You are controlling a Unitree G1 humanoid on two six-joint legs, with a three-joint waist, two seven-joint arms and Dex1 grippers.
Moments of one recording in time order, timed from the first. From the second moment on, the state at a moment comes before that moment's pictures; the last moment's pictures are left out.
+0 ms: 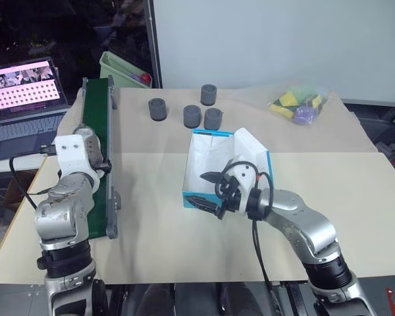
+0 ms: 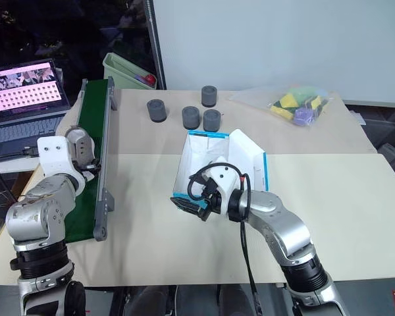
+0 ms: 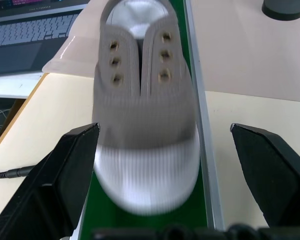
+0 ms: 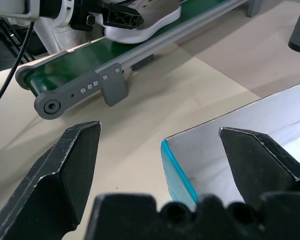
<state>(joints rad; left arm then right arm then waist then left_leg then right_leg) -0.45 0.34 0.36 -0.31 -0.14 1.13 0.07 -0.38 -0.38 0.22 -0.42 0.42 0.72 0.63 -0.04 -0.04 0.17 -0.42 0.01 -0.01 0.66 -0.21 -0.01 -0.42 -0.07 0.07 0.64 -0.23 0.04</state>
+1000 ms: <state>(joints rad) -0.45 0.26 0.34 -0.34 -0.09 1.04 0.10 -0.38 -0.37 0.20 -0.42 0.43 0.72 0.59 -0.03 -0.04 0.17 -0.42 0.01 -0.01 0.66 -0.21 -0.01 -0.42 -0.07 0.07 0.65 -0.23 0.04</state>
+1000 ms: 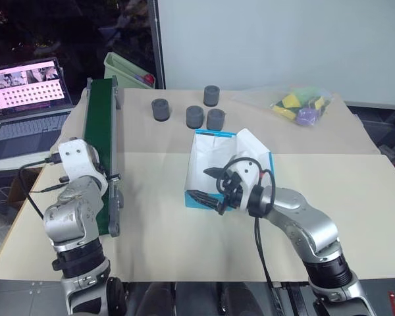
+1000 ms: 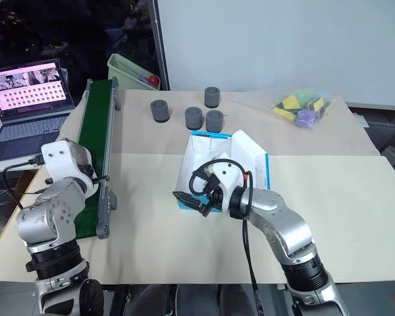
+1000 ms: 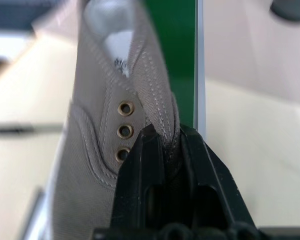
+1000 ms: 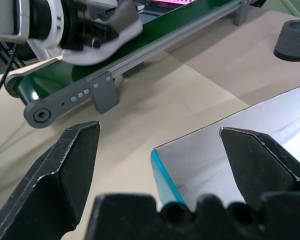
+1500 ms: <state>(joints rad) -0.38 0.28 0.10 -0.42 -0.06 0.68 -0.04 -0.42 -0.22 0.08 -0.34 0.49 0.75 0.49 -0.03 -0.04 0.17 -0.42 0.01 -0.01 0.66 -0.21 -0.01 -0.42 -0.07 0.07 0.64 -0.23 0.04</state>
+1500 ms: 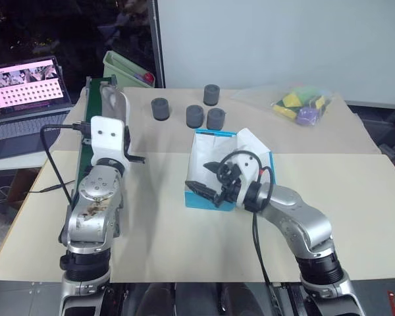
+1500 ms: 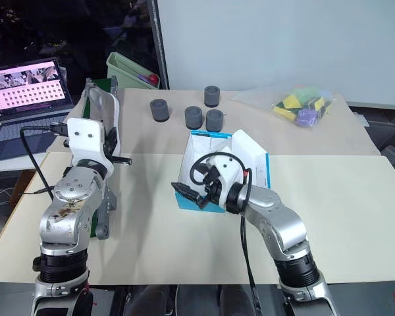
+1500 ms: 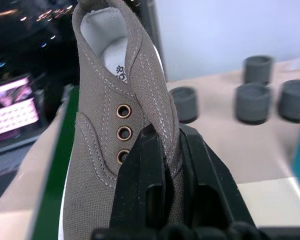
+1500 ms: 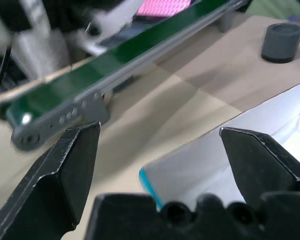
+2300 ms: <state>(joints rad) -0.38 0.17 0.09 -0.51 -0.50 0.81 -0.26 -0.78 -0.03 -0.43 0.11 1.16 1.18 -0.14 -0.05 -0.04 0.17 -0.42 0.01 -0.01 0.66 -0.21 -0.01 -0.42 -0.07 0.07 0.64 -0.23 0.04</state>
